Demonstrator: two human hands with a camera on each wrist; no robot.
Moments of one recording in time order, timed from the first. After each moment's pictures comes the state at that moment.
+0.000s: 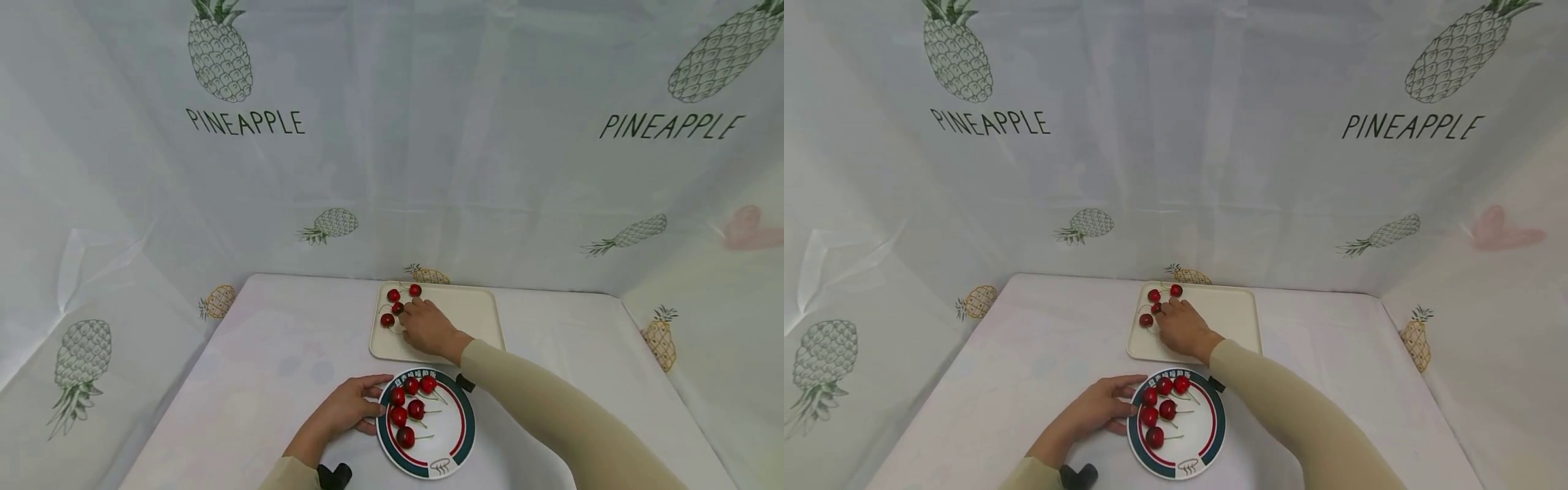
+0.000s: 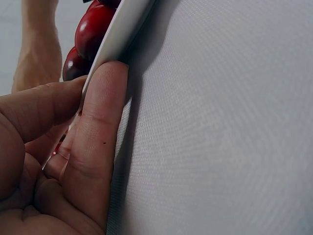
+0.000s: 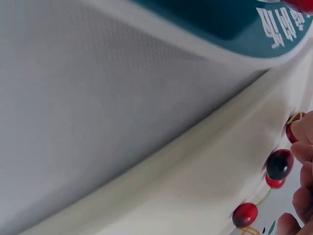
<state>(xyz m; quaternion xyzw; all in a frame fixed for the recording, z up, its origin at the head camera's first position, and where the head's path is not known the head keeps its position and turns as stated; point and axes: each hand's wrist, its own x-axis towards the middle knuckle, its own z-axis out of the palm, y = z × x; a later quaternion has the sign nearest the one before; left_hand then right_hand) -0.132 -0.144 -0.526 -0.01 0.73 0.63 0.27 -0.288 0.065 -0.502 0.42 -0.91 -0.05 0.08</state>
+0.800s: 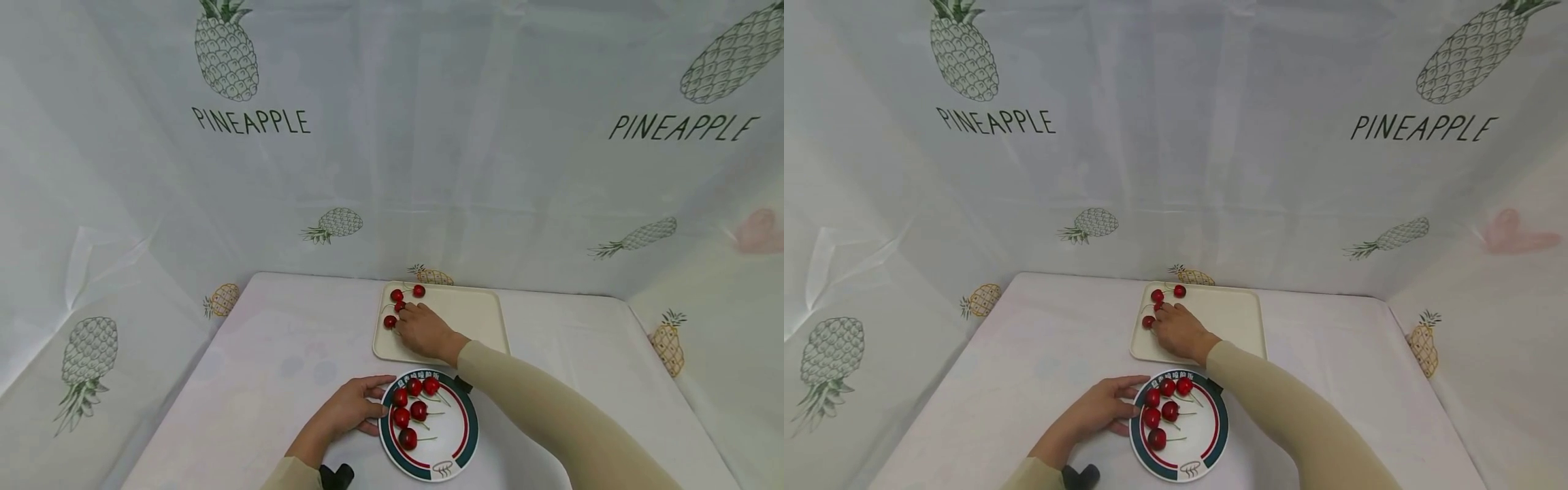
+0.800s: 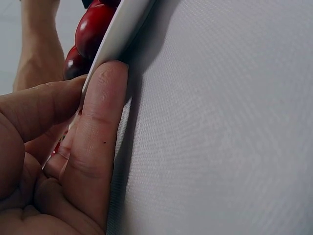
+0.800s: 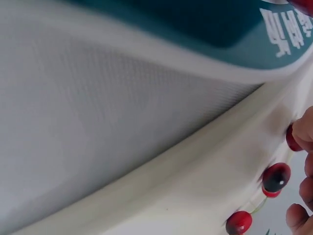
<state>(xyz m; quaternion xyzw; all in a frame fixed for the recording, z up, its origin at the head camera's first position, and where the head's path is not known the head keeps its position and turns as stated) -0.130 -0.144 -0.523 -0.02 0.73 0.63 0.26 -0.291 0.053 -0.510 0.47 -0.87 -0.08 0.10</state>
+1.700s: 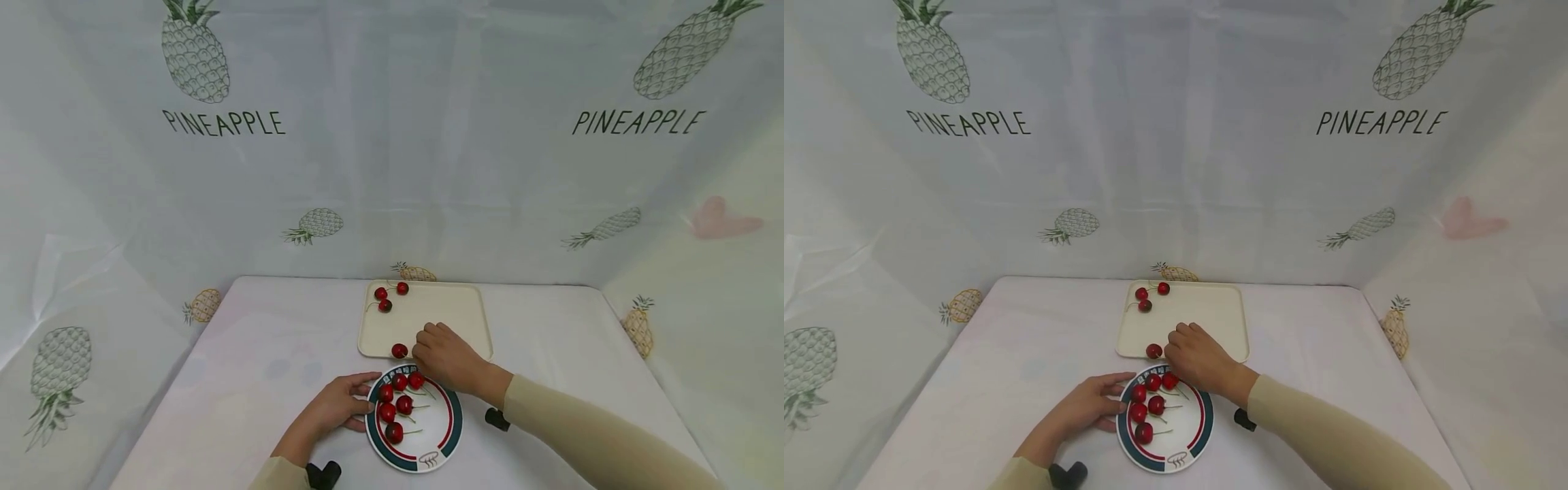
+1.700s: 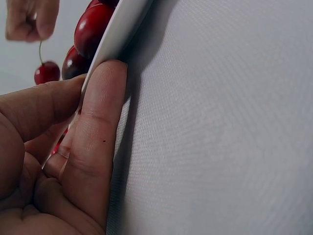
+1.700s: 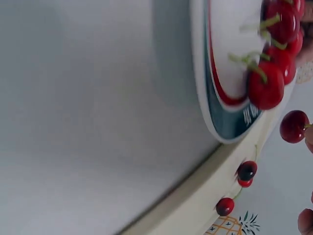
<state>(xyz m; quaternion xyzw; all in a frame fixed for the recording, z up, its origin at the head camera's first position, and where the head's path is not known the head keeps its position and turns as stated) -0.132 -0.143 -0.530 -0.01 0.74 0.62 0.27 -0.207 0.131 -0.480 0.48 -0.86 -0.02 0.16</state>
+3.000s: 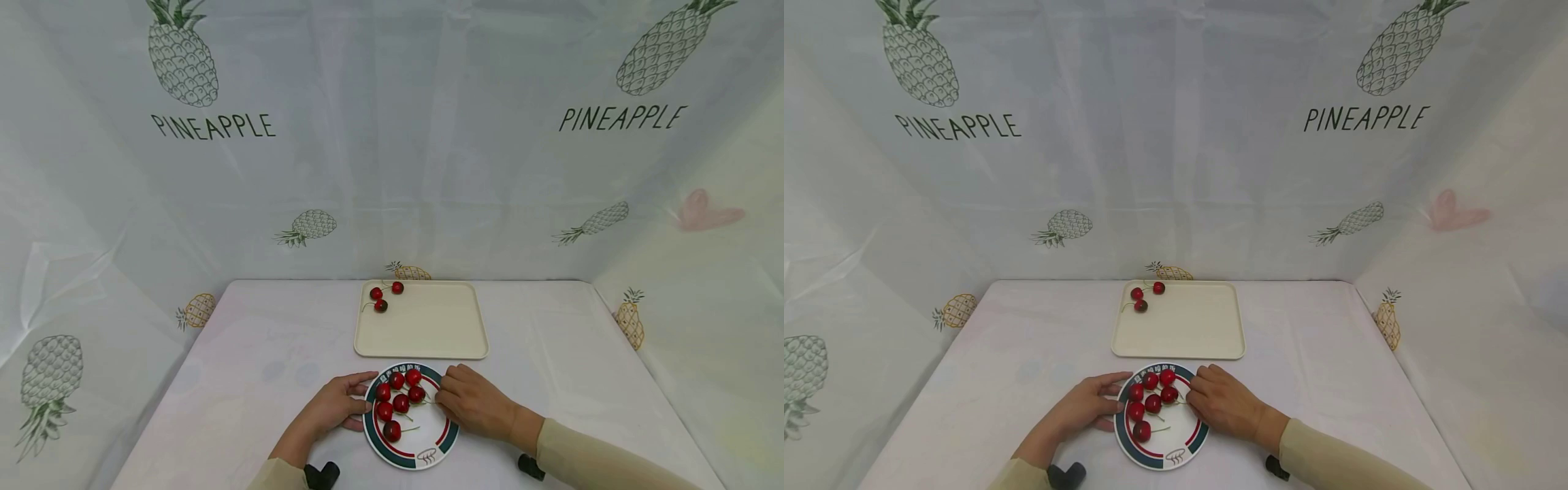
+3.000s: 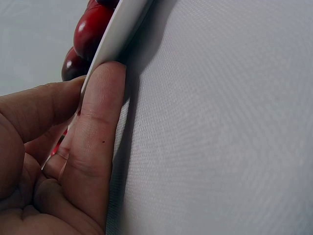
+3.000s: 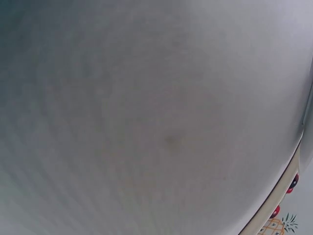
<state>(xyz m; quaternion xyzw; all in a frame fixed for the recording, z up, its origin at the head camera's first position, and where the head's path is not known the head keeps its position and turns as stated) -0.129 -0.141 -0.525 0.00 0.74 0.62 0.26 -0.155 0.188 -0.527 0.55 -0.80 0.07 0.23</state>
